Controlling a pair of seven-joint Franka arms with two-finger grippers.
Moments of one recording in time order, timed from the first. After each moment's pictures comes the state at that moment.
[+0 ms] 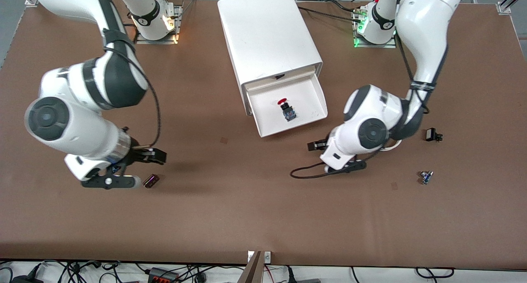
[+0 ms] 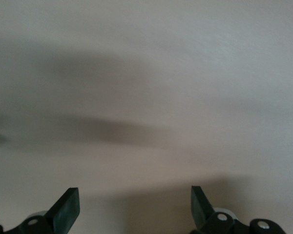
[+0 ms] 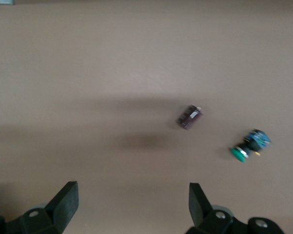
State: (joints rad) left arm -0.22 0.66 -0.27 -1.50 -0.04 2.02 -0.65; right arm 0.26 0.64 -0.02 -1.03 0.02 1.65 0.25
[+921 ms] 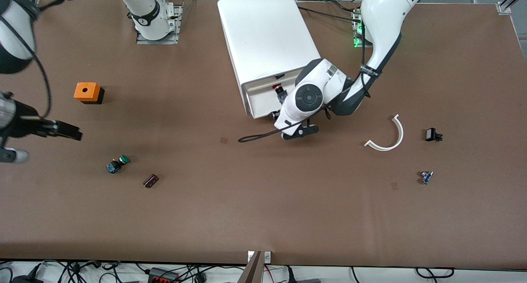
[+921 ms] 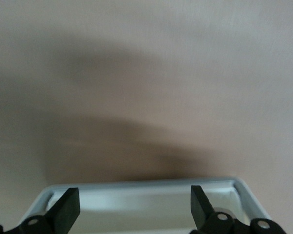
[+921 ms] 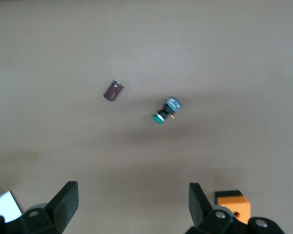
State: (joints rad) left arm -0.31 0.63 -0.42 -1.65 -0.04 2.06 -0.95; right arm 0.00 0.36 -0.02 -1.22 0.02 1.53 0.06
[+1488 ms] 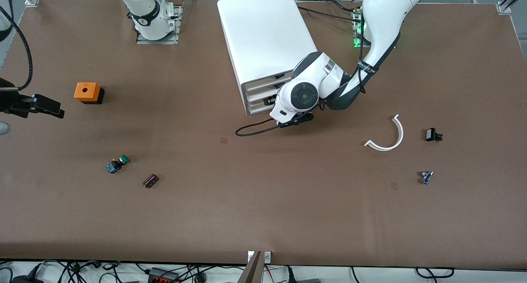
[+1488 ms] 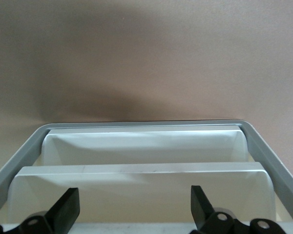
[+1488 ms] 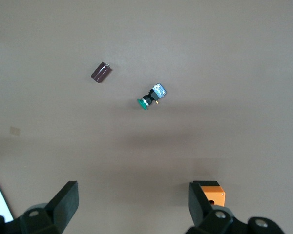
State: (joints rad) left arm -0.24 0.62 -0.53 -1.66 -0.12 1.95 -0.97; right arm -0.04 0.21 -0.01 -1.42 -0.01 1.59 -0.04
